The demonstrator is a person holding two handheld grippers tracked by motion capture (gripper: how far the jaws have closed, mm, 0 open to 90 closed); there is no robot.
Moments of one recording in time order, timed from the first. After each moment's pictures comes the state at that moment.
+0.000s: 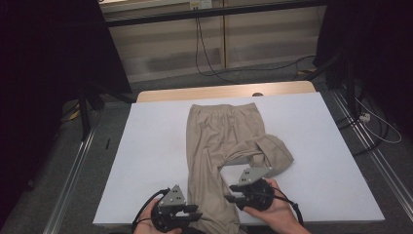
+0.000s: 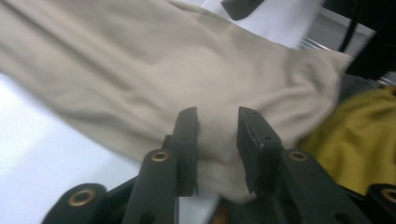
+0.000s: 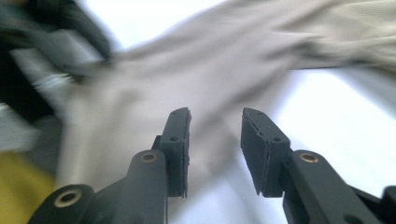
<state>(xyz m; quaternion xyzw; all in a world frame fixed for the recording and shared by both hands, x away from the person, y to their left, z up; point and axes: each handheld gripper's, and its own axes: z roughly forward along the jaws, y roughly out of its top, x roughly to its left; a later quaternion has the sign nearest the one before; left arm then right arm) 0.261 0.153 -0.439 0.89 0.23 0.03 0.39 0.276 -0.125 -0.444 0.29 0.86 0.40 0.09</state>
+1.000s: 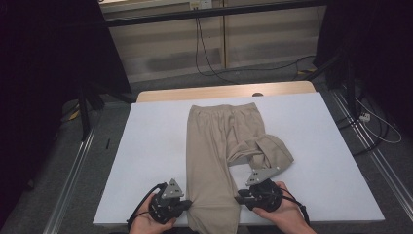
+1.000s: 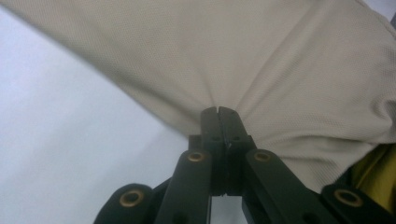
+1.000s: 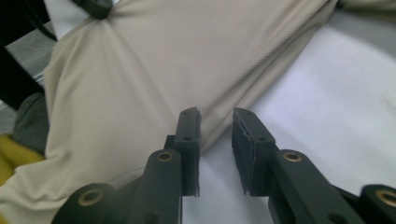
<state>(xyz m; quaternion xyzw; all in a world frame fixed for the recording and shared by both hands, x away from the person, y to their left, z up) 0.276 0.162 -0.446 0.90 0.27 0.07 0.32 0.274 -0.146 -0.455 0.32 0.86 0.38 0.07</state>
